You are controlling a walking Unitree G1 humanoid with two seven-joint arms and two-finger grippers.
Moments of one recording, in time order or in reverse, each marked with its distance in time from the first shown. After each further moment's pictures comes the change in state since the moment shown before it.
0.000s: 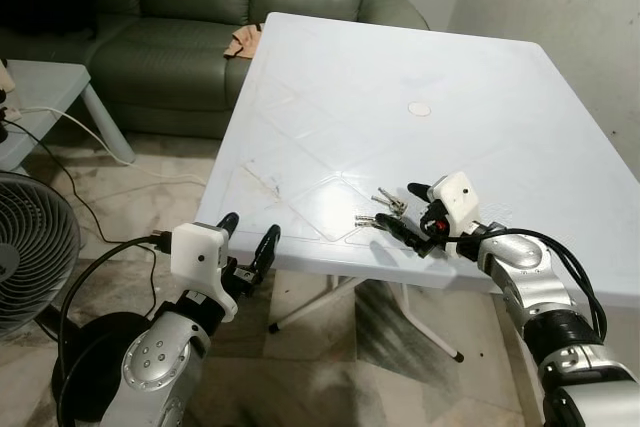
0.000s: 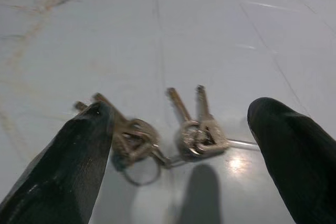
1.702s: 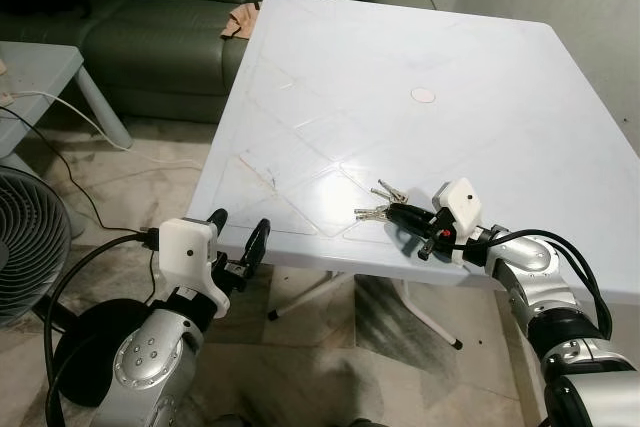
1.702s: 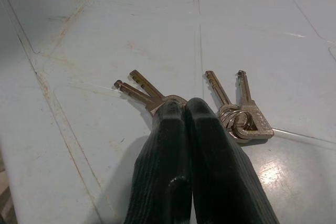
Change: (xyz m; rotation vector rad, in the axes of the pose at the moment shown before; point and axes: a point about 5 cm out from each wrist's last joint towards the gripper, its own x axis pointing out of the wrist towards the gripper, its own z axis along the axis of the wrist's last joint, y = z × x) left arm -0.001 0.007 0.004 -0.016 0.002 0.056; right arm -0.003 0.005 -0.001 -0.017 -0.047 0.147
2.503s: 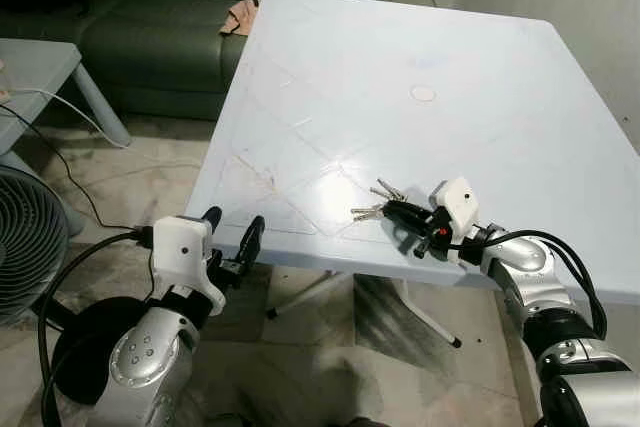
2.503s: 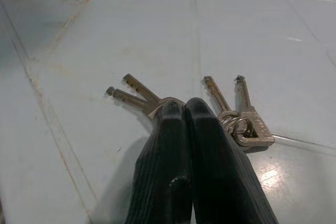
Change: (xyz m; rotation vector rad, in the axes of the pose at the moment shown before) left arm 0.001 0.004 0.003 0.016 -0.010 0.029; right arm 0.004 0.002 0.002 0.019 -0.040 -0.030
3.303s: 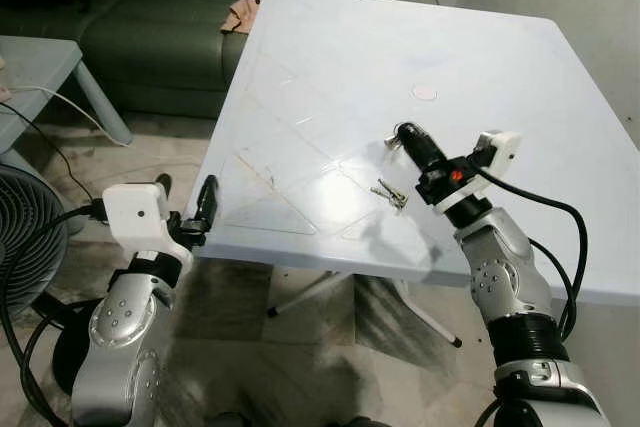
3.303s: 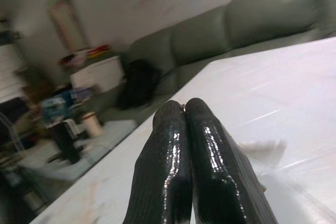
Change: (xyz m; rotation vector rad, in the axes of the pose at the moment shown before) left arm 0.024 0.047 0.018 0.030 -0.095 0.251; right arm 0.013 0.002 0.068 0.430 -0.542 -0.330
